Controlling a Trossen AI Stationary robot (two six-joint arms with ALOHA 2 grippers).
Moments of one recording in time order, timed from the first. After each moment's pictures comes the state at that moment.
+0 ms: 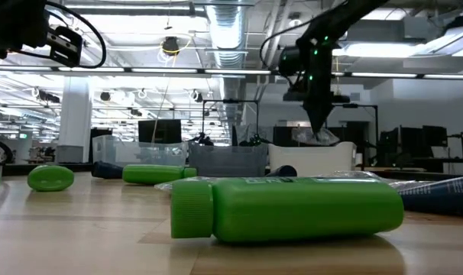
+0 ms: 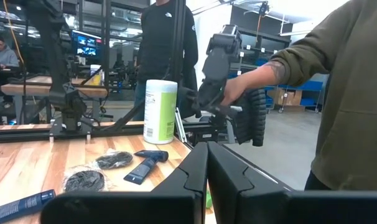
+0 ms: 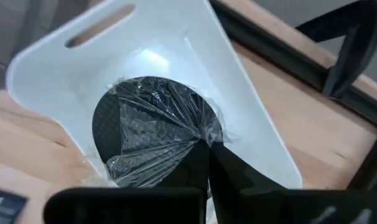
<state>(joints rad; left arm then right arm) -0.33 0.06 0.01 0.20 0.11 -0.11 -0.68 1.80 1.48 -1.07 0.18 0.35</state>
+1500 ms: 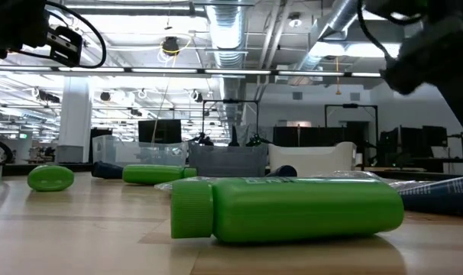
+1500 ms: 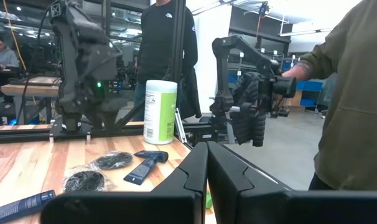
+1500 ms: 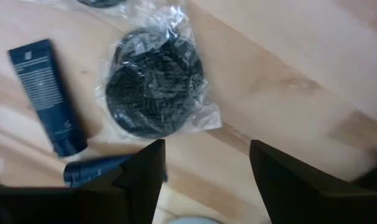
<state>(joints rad) -0.33 0.06 0.01 0.20 0.11 -0.11 0.31 1.29 0.78 -0.94 -0.19 1.37</state>
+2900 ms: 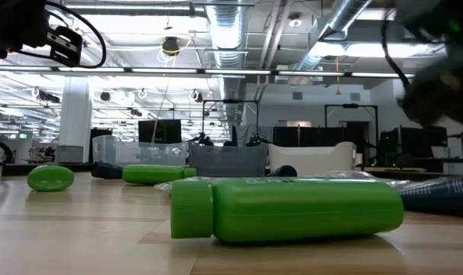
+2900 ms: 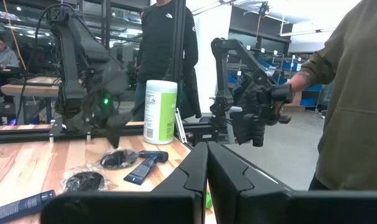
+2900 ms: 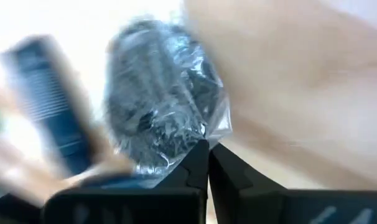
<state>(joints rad) -0.33 0.06 0.01 0.20 0.11 -0.11 0.40 1.28 0.62 -0.59 -0.18 1.56</state>
